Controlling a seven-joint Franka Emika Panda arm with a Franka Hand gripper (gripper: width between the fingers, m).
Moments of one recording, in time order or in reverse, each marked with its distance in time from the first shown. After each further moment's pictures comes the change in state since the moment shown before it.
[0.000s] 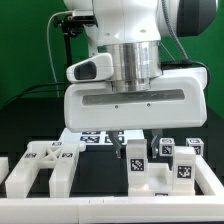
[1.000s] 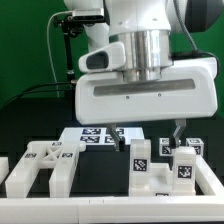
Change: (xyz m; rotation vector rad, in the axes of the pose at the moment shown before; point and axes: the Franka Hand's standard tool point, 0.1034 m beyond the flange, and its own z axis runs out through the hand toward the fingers) arm -0.007 -0.013 -0.007 0.009 -0.001 -0.073
